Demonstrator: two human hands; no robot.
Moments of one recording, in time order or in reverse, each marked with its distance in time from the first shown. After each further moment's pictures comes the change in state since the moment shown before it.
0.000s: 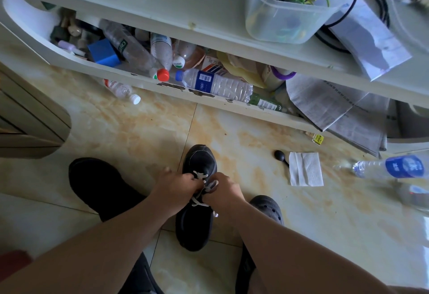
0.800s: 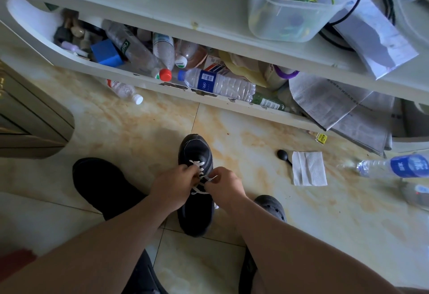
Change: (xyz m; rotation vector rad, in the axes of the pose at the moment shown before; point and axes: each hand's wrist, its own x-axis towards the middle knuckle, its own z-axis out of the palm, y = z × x) left_hand -0.004 -0.003 -0.005 -0.365 0.135 -0.228; right_hand 0.004 -0.014 0.000 0.084 0.097 -0.027
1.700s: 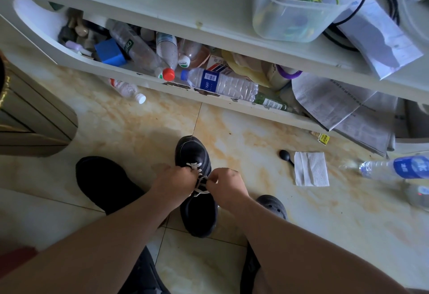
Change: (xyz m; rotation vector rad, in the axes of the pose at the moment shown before) left_hand 0.012 -0.003 -0.004 0.453 -0.248 0.059; right_hand 0.000 -0.006 -0.003 -0.350 0.015 -0.183
